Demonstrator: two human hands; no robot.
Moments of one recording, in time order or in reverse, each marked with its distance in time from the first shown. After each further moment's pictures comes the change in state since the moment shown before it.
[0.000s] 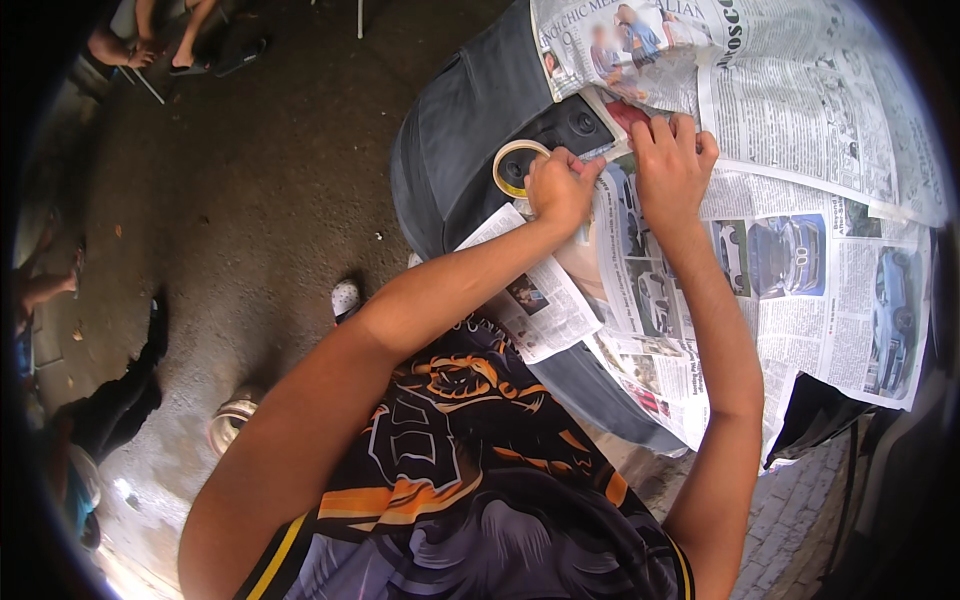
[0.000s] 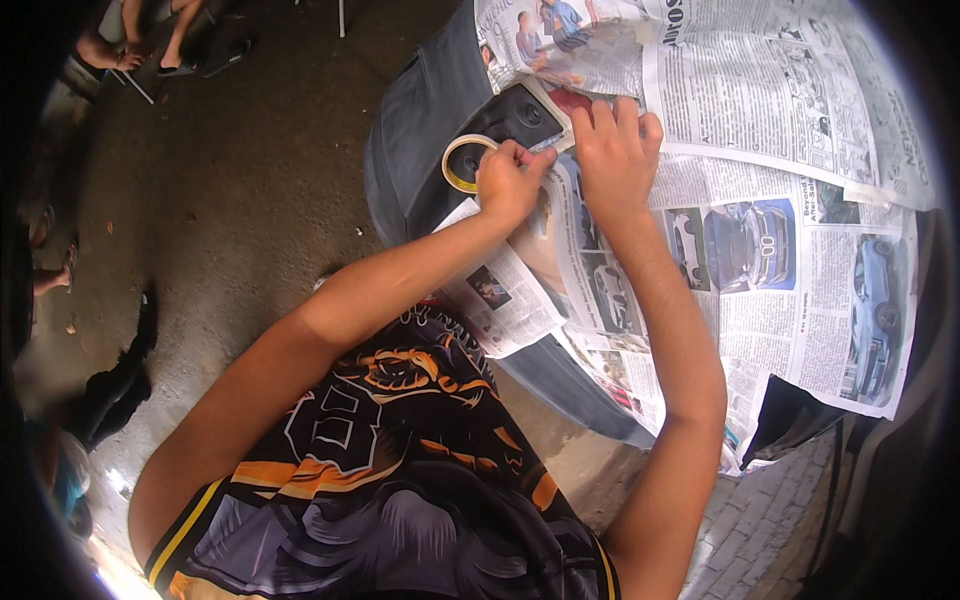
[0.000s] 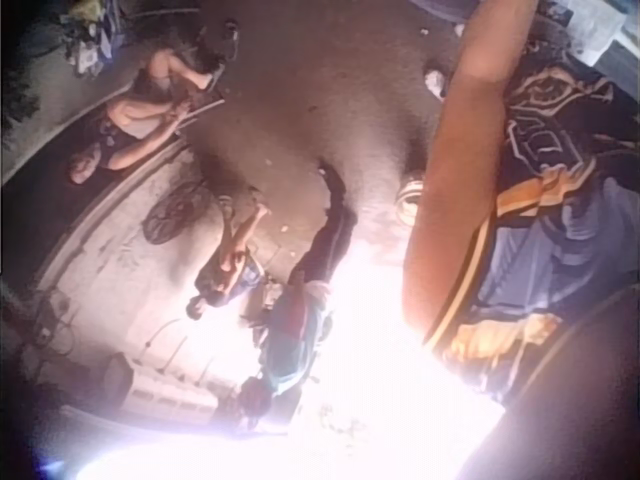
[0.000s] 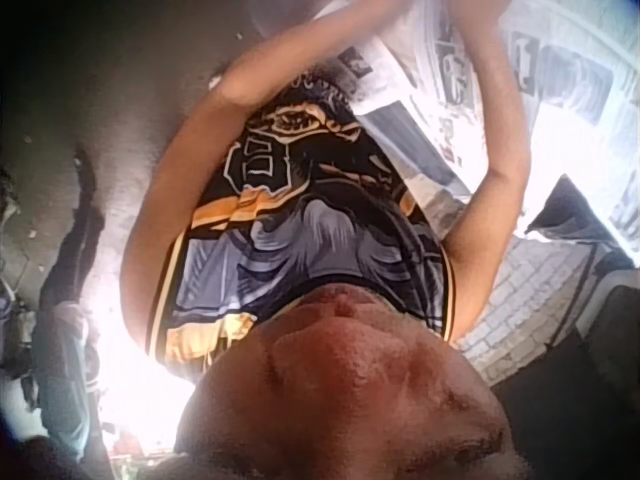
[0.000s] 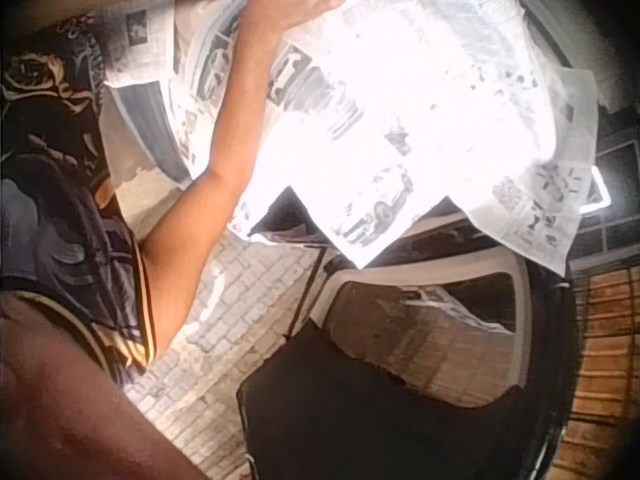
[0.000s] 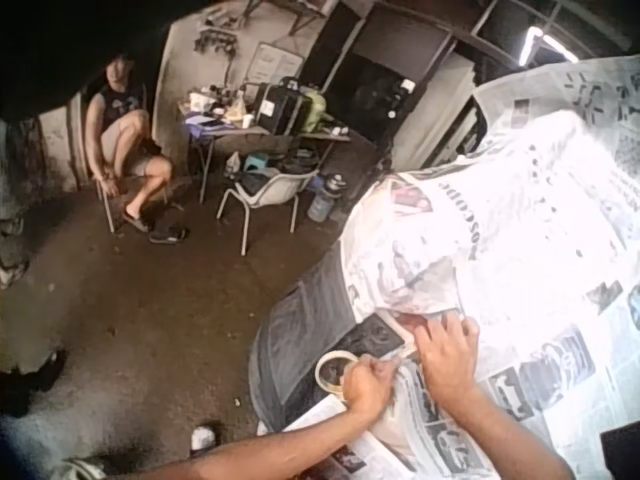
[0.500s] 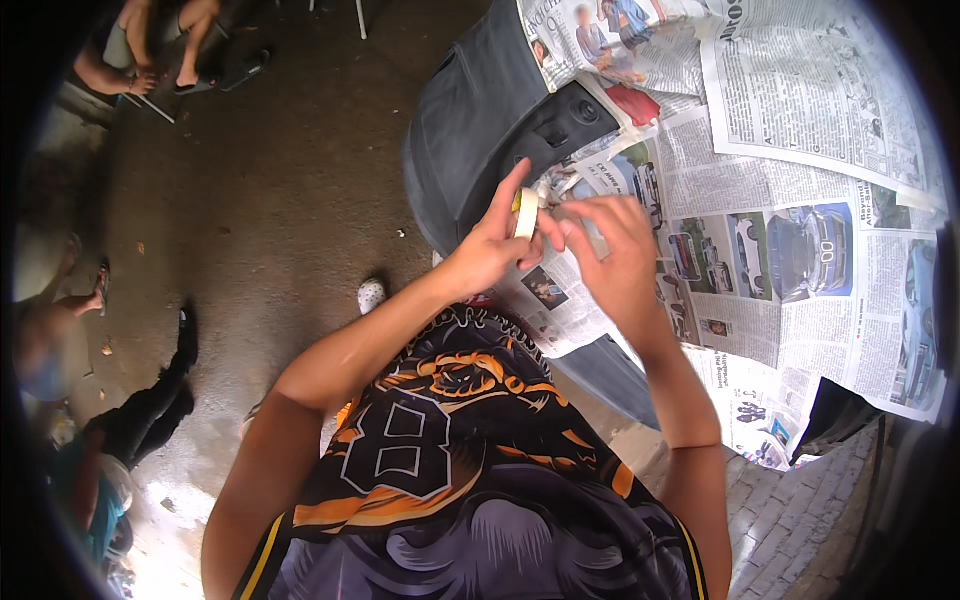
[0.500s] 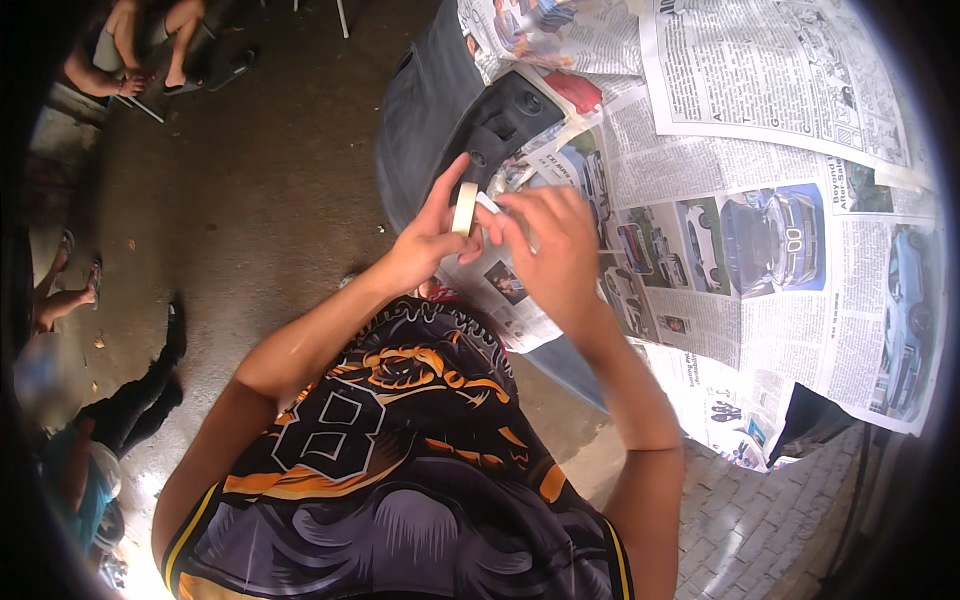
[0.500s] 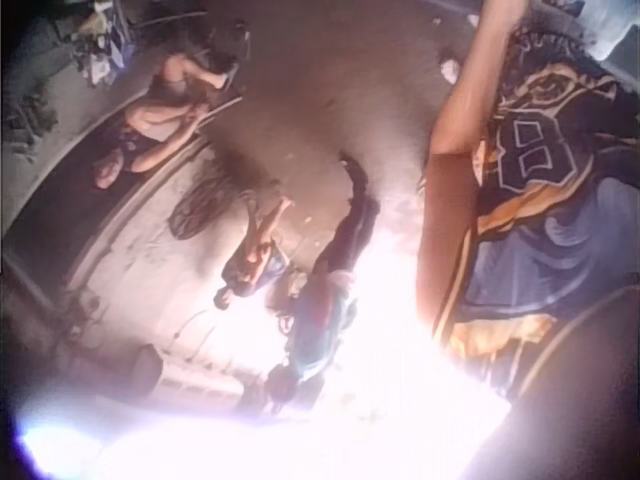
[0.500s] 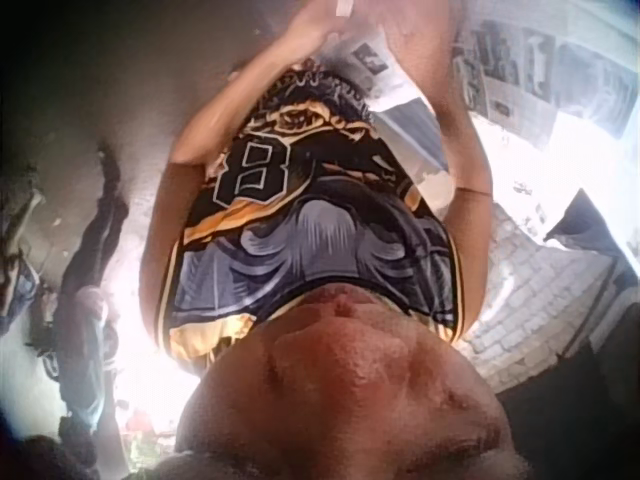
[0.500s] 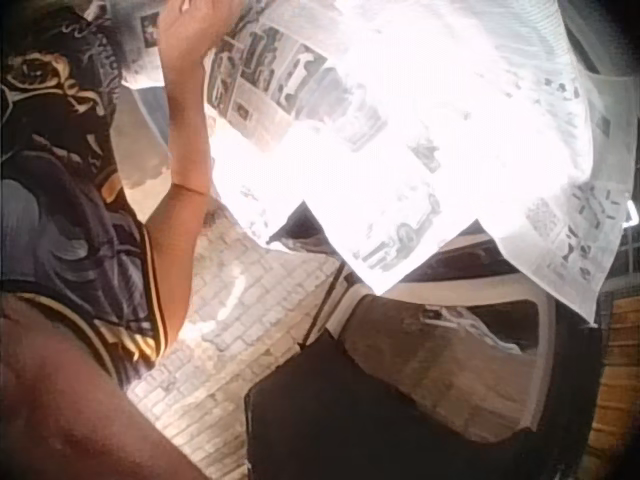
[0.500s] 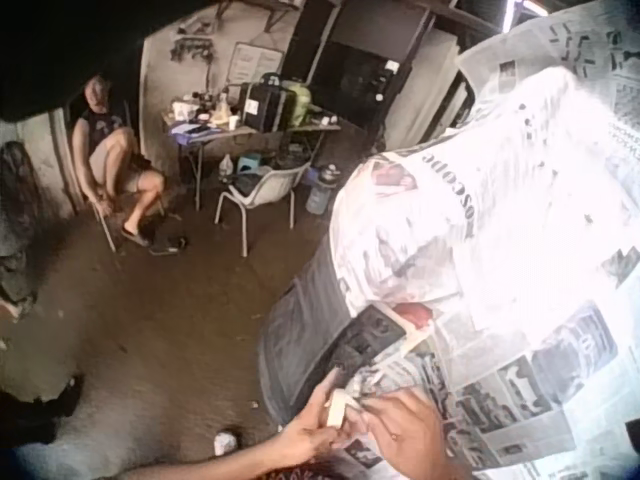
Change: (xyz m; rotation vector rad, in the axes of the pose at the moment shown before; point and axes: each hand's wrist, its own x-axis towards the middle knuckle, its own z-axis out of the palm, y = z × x) left_hand -0.026 -0.027 -0.146 -0.832 -0.965 -0.135; right_hand -0.056 -0.081 -0.050 0.986 -0.100 0.361
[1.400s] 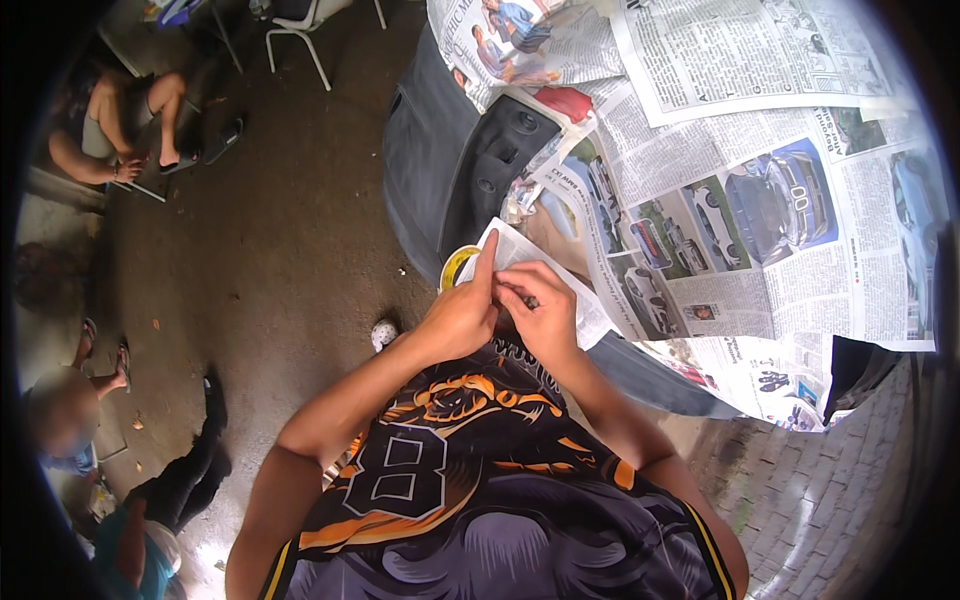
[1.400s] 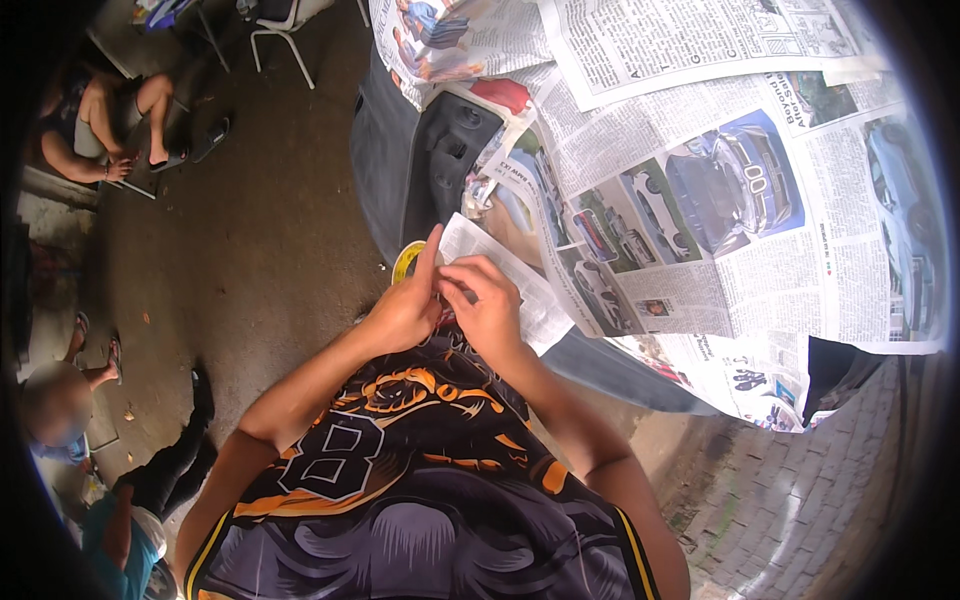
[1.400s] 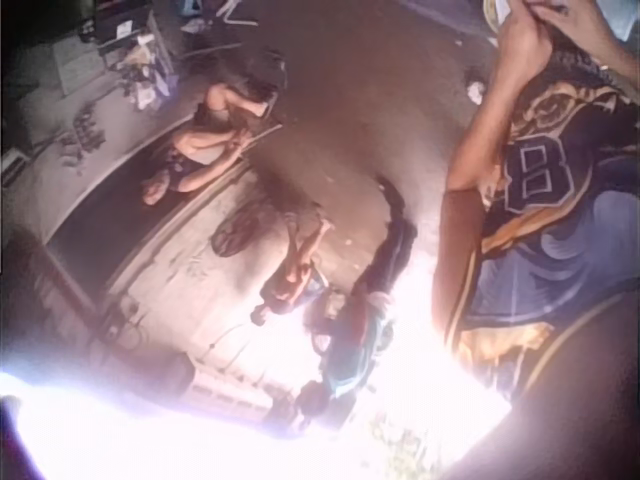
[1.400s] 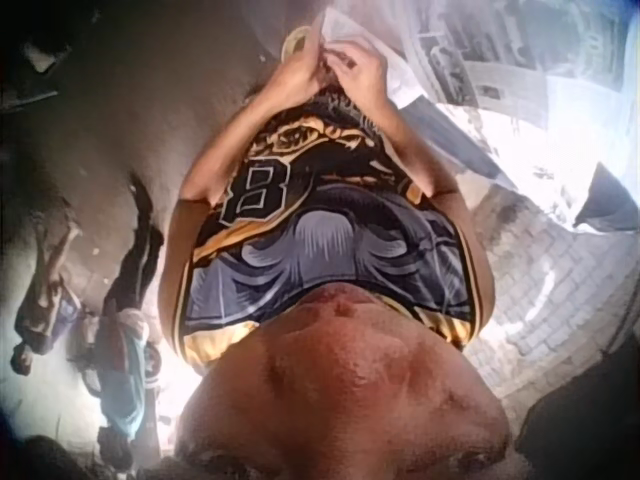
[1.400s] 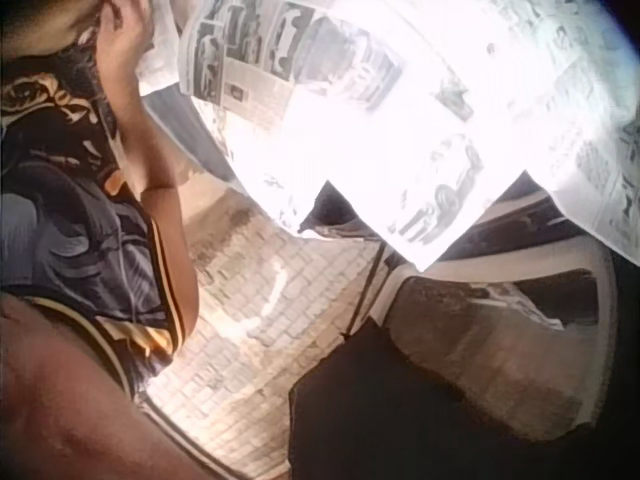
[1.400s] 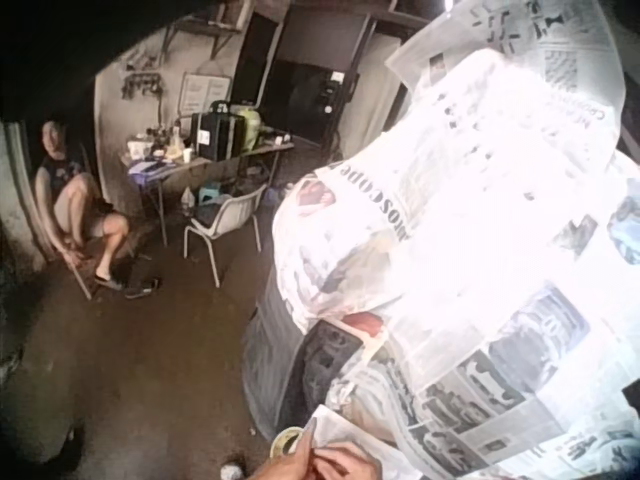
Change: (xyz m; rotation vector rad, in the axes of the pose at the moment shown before) left_hand -0.031 -0.011 0.002 1.090 -0.099 -0.132; right_hand -0.069 -0.033 0.070 0.570 0.210 0.476
